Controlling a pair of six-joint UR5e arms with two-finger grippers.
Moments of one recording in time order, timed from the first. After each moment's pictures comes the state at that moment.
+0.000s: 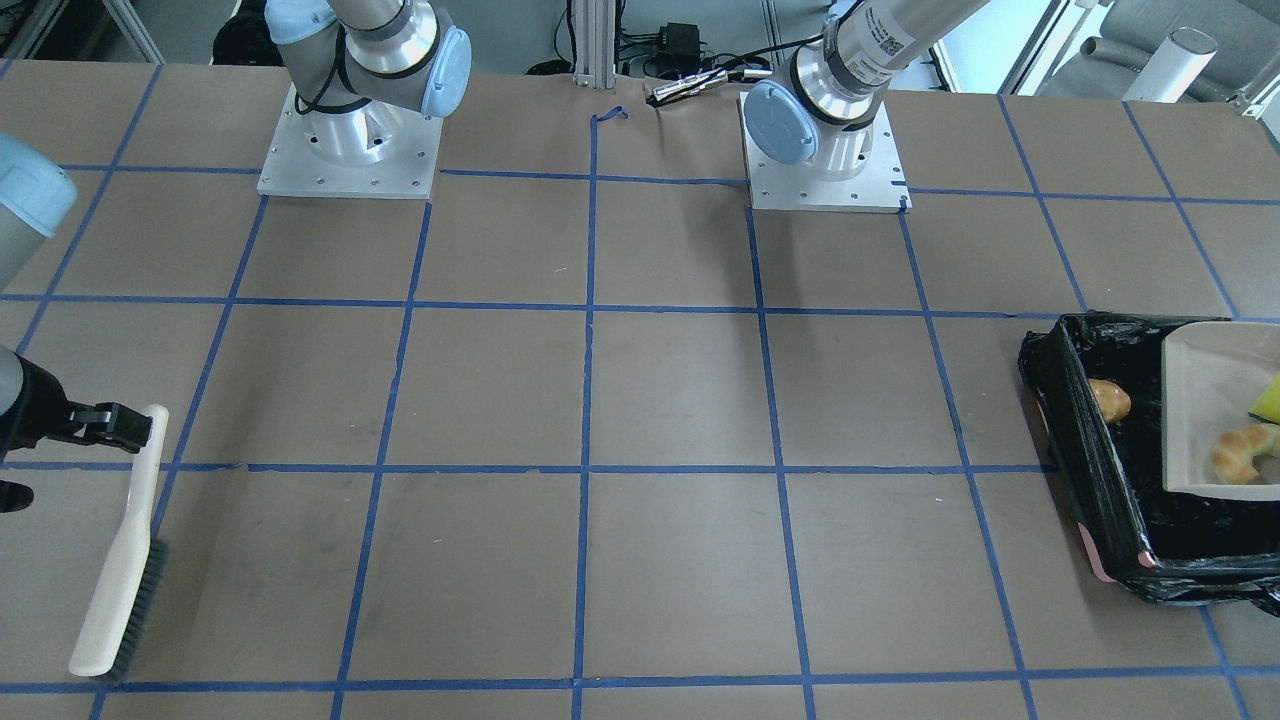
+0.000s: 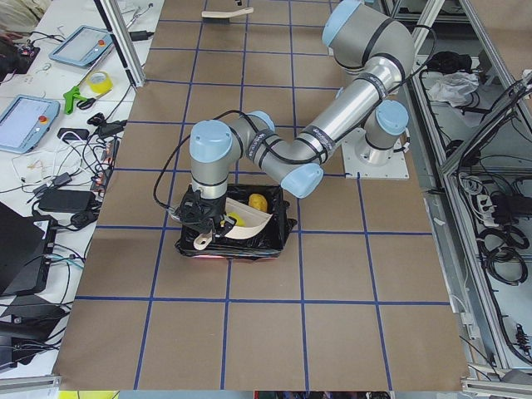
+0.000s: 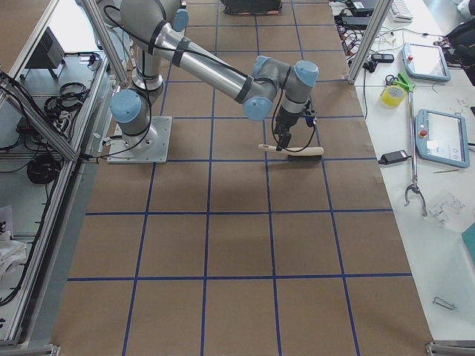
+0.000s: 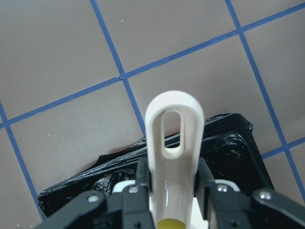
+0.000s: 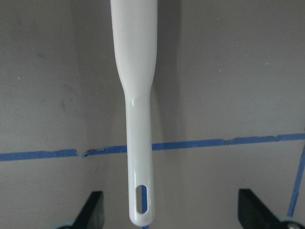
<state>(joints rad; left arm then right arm) -0.75 -2.03 -1.25 -1.15 1.65 -0.34 1.24 -1.23 1.59 -1.86 -1.76 -0.31</state>
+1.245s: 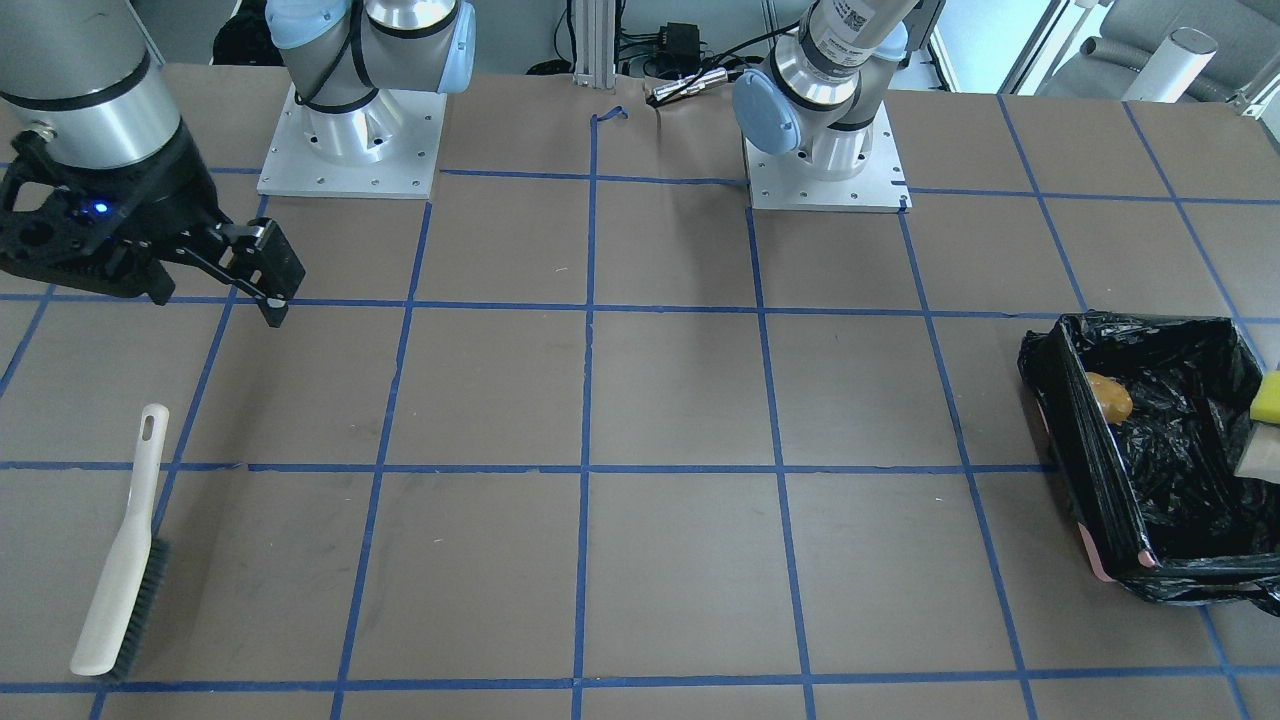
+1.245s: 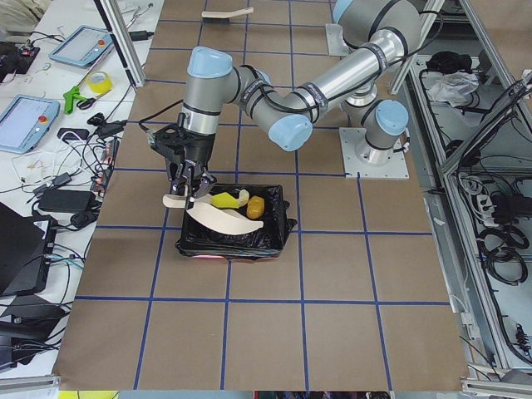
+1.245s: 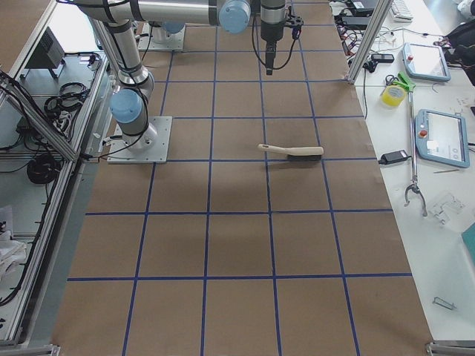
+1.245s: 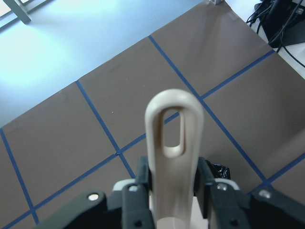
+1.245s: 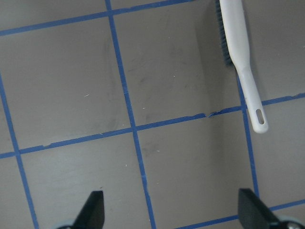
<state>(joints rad) -0.88 -1.89 -1.34 -0.82 1.83 -0.08 1.53 -1.51 1.52 -1.65 -1.63 0.16</state>
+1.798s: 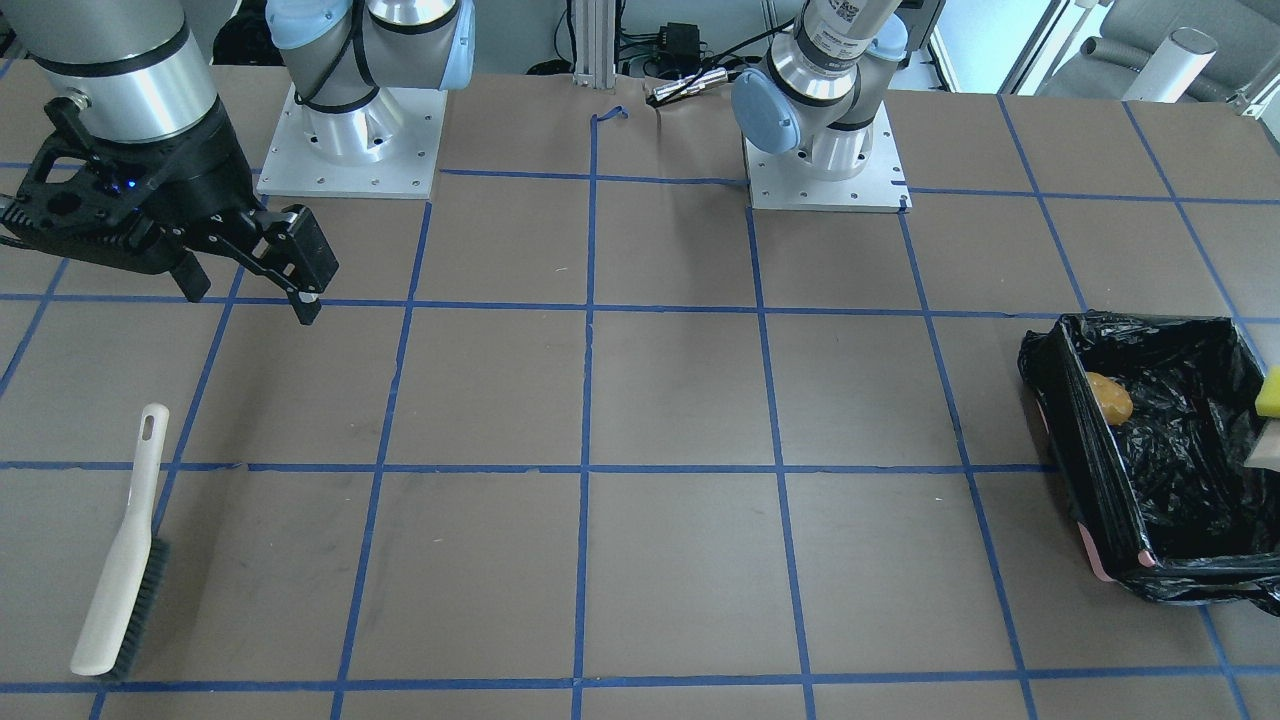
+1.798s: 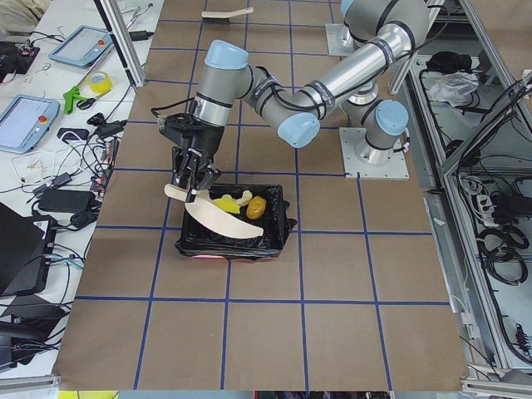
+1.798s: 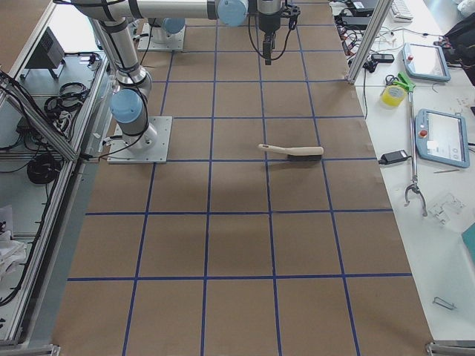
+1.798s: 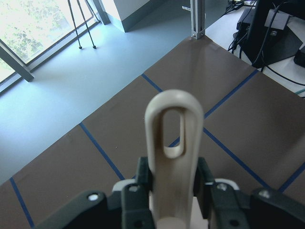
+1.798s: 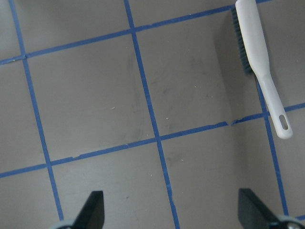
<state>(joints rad) -0.91 -1.83 -1.43 -0.71 1.86 -0.02 1.56 -1.52 1.52 -1.73 -1.58 0.21</state>
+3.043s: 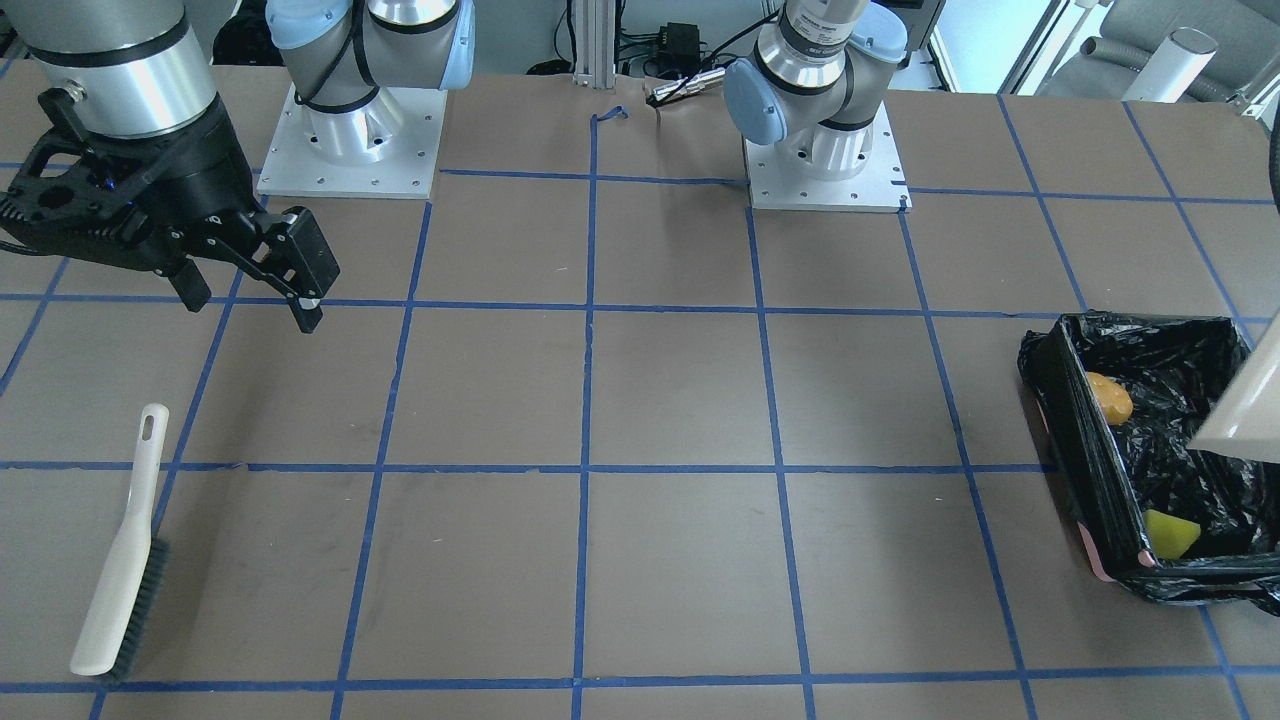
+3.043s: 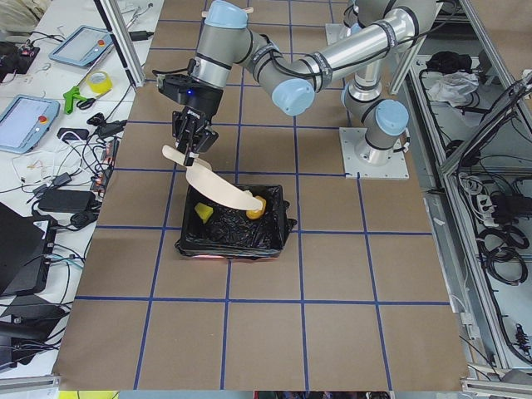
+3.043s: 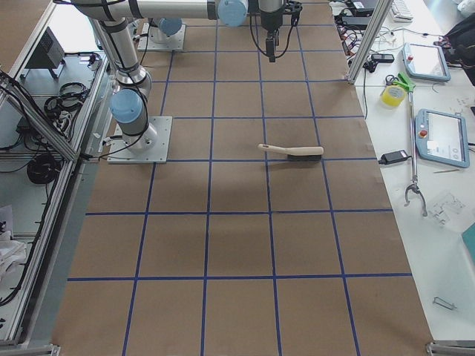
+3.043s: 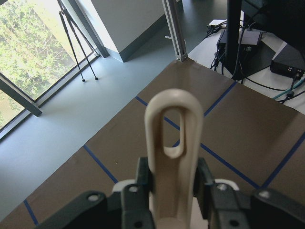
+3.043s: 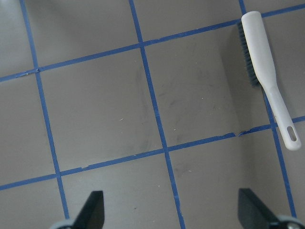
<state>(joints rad) -1.03 -1.76 -1.43 -0.88 1.90 -0.12 1.56 -1.52 1.52 -1.76 -1.57 0.21</state>
